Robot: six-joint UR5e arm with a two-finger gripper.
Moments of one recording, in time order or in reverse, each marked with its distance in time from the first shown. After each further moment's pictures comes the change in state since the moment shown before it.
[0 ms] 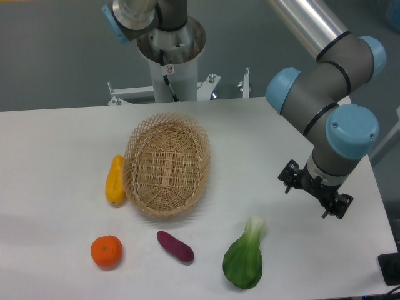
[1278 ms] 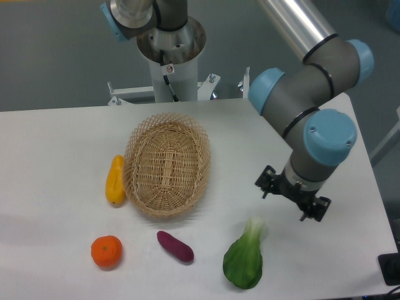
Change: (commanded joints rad) arm -0.100 0.031 -0.050 -0.049 -0.067 -0.250
